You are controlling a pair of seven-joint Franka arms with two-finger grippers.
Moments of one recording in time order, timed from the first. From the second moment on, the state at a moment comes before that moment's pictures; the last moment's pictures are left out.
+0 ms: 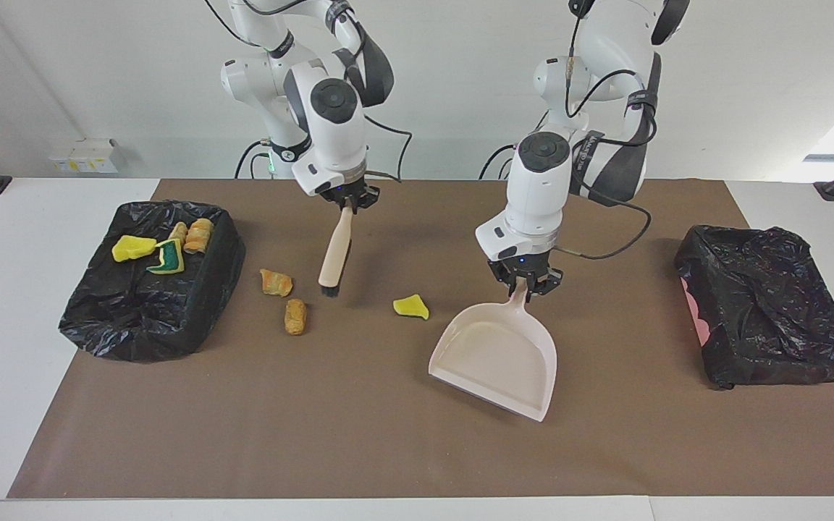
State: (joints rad) left arm -0.06 0.30 -0.45 -1.69 0.25 1.96 0.07; right arm 0.19 -0.06 0.17 -2.11 0.04 1.76 0.59
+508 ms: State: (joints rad) left arm -0.03 0.30 -0.39 -1.69 0.24 1.92 0.61; right arm 0.04 -0.12 0.17 -2.25 -0.15 1.74 0.52
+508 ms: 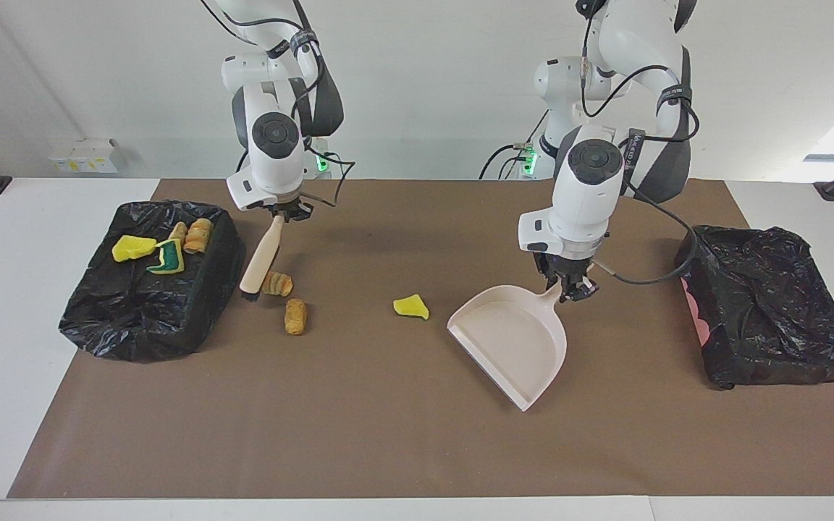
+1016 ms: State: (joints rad) left arm -0.03 0.27 -0.40 -1.84 0.24 2.06 0.87; right arm 0.06 -0.09 0.18 -2.35 -0.15 1.96 0.42
